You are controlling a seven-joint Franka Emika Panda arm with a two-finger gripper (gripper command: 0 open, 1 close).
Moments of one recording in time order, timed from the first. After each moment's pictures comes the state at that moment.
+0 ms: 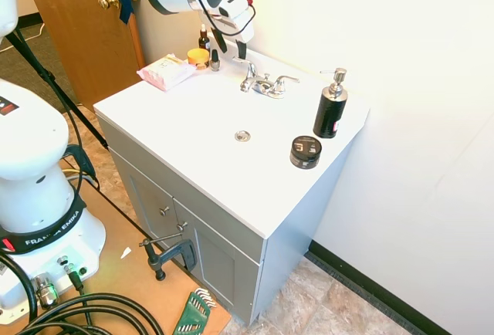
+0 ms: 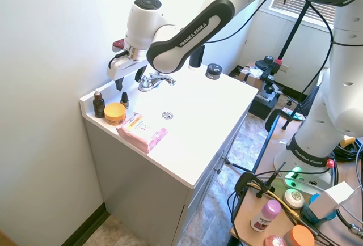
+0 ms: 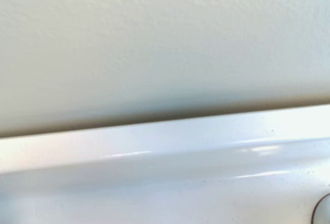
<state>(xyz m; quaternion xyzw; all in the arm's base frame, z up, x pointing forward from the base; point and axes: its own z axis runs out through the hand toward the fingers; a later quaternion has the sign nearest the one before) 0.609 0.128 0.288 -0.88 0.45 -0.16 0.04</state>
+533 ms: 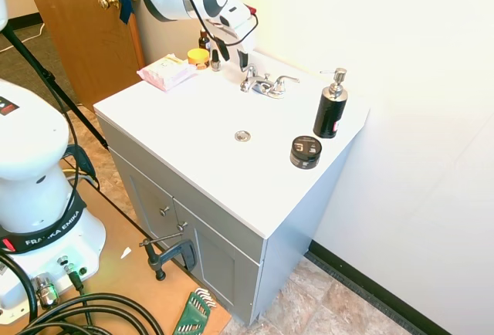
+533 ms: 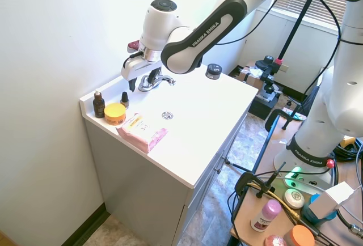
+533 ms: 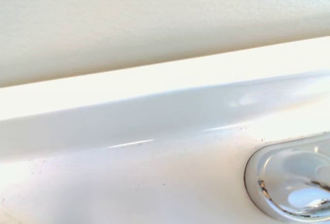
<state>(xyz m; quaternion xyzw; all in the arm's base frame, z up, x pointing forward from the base) 0.578 0.092 0.285 -0.87 0.47 -0.16 0.04</state>
